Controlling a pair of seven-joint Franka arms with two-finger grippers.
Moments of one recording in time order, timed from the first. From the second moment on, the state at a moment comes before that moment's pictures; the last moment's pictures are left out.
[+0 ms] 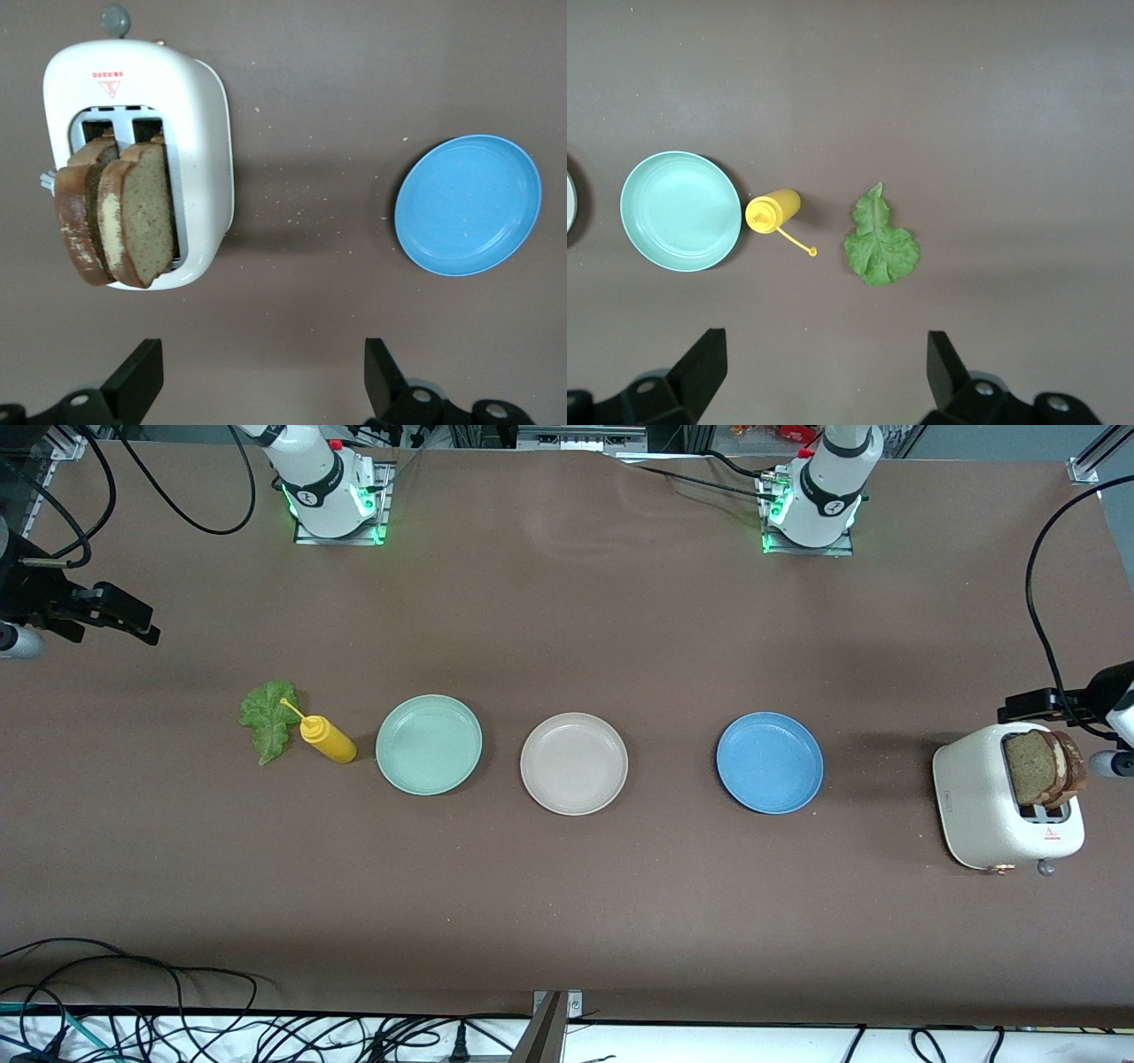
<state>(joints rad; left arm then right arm) 0.14 0.33 0.08 -1.44 -0.01 1.56 0.22 -0.01 -0.02 -0.01 -1.66 0.01 1.61 0.01</state>
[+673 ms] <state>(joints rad) 0.21 0.43 0.08 -1.44 -0.01 1.71 0.32 -0.01 -0.02 -0.01 -1.66 0.01 1.61 0.01</state>
